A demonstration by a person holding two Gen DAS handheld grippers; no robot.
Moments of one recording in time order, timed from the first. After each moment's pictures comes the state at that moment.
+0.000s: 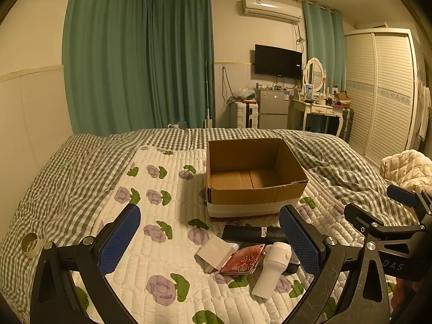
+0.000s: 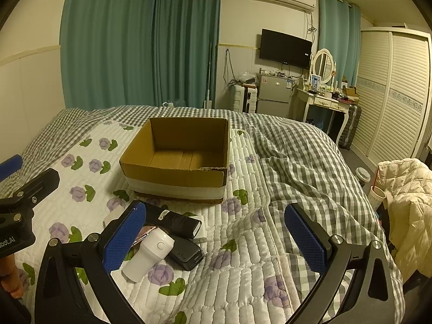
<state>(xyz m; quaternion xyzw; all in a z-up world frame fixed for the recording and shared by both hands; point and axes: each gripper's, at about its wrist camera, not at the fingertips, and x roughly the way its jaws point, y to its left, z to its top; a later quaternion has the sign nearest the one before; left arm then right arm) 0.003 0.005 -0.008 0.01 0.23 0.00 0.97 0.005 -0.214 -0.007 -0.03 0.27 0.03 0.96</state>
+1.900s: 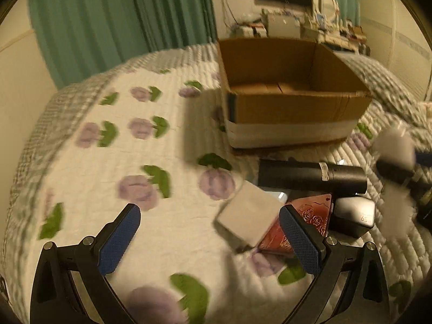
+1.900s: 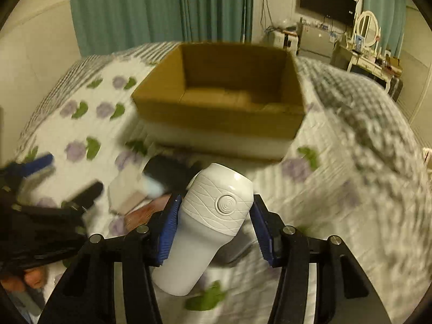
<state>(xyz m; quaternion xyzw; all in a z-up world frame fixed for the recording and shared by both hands) 0.108 0.017 -0.128 0.07 0.43 0.02 0.90 0.105 -0.173 -0.076 -0.05 0.43 0.12 0.89</state>
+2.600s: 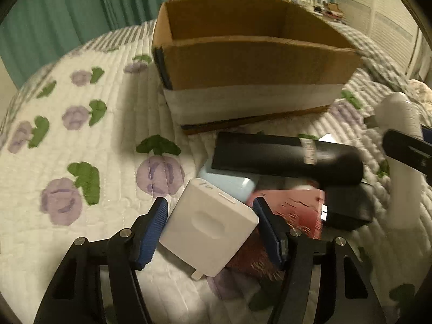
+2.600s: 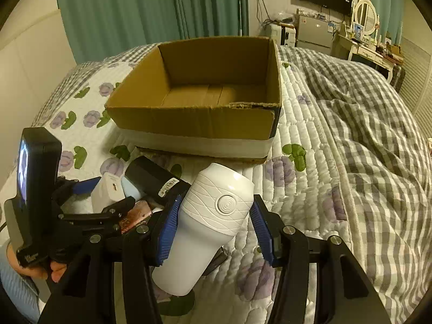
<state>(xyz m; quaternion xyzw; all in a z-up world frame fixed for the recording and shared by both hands) 0.121 -0.011 -0.154 0.08 0.47 -0.06 0.87 0.114 -0.199 -0.087 -0.01 0.43 0.13 0.89</state>
